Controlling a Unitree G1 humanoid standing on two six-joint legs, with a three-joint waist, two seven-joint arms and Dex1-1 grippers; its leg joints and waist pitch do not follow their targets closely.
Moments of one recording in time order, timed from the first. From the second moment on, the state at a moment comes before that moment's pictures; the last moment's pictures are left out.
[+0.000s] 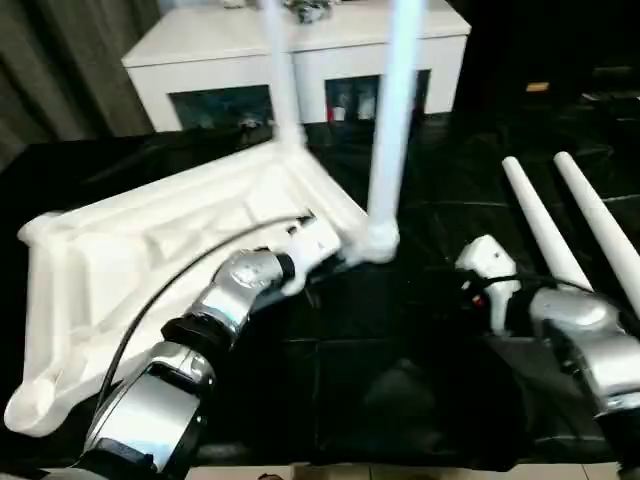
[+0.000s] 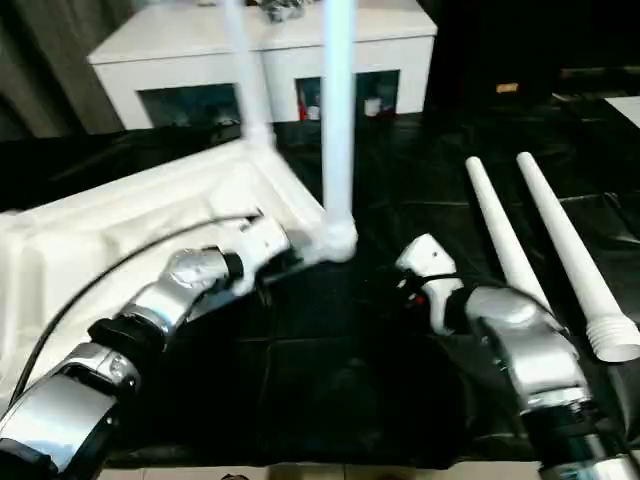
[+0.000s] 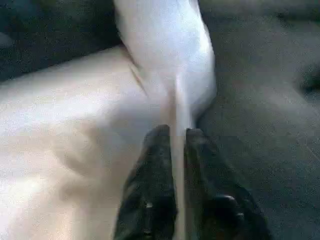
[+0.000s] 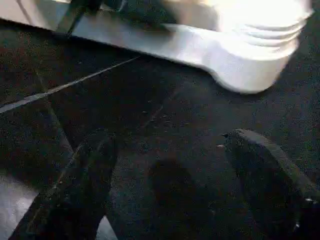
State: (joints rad) left arm -0.79 0.17 -0.24 0.90 0.09 -0.13 -0.59; right arm -0.29 -0.53 0.12 0.15 0.17 0.34 0.92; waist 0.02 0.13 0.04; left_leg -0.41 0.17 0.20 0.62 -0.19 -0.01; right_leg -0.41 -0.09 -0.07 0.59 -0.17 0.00
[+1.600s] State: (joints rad) left arm -0.12 0.83 0.16 0.38 -0.03 0.57 -0.63; right arm -0.47 -0.21 0.16 0.44 0.03 0.25 0.49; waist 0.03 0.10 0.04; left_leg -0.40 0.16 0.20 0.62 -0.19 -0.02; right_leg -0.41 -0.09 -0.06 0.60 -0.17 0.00
